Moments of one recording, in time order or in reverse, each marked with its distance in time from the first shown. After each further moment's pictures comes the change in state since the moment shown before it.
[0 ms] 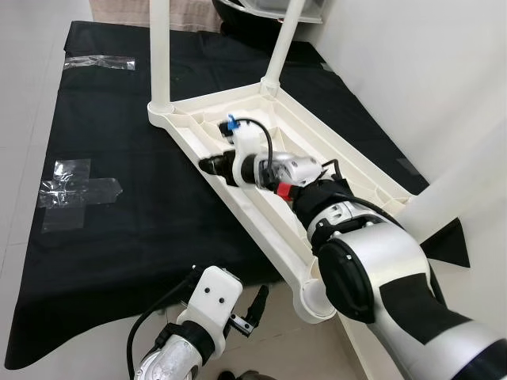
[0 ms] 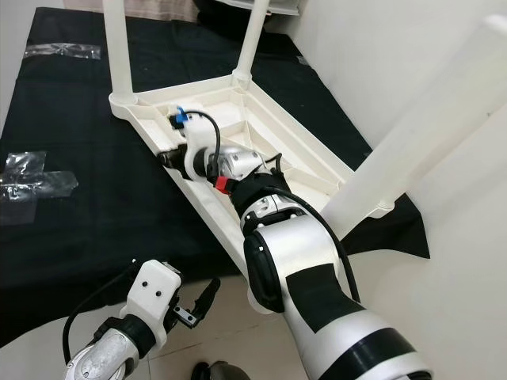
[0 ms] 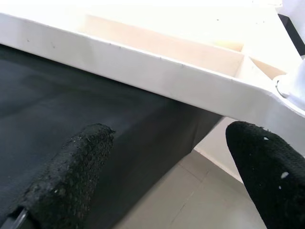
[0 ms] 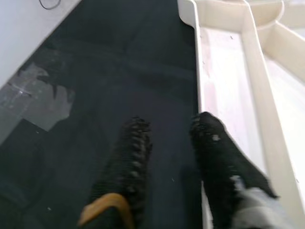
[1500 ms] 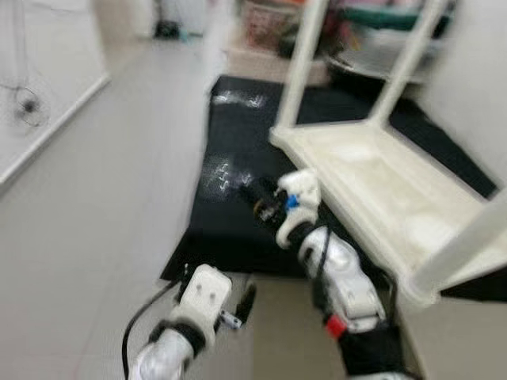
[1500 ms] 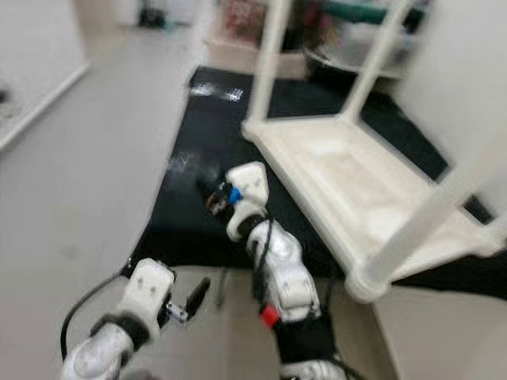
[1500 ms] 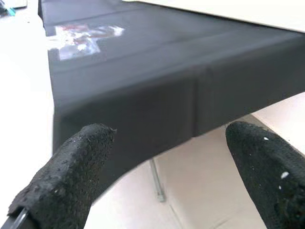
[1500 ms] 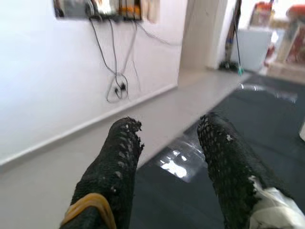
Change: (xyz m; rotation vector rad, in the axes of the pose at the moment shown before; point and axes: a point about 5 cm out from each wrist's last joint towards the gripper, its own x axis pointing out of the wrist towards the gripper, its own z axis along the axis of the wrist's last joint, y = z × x) left arm 0.006 0.027 -0.016 0.032 0.039 0.078; right arm -0.103 0.009 -0.096 -0.199 -0.466 -0.231
